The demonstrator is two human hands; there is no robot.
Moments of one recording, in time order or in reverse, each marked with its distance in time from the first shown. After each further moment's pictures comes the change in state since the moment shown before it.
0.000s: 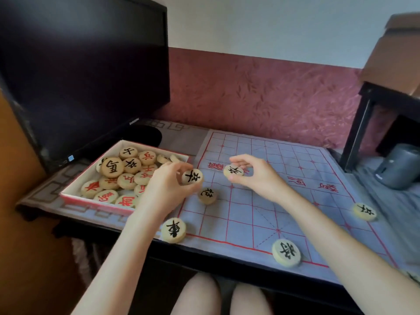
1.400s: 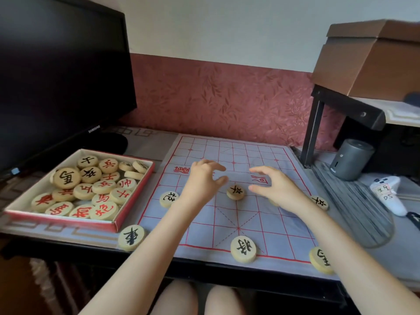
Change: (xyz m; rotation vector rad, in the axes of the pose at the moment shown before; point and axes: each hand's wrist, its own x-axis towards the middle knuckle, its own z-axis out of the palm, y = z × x) left_hand 0.035 0.083 0.115 -0.072 -0.175 0.213; right_hand -0.063 0.062 -0.086 -0.168 0.082 0.170
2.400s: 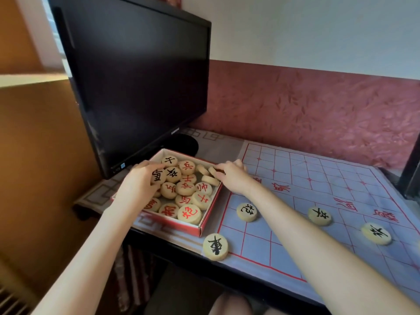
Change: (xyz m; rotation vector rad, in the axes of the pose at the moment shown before) left_hand -0.083 -0.165 -0.199 0.416 0.259 -0.332; right_hand 0.126 -0.161 0.183 -0.188 -0.242 -0.188
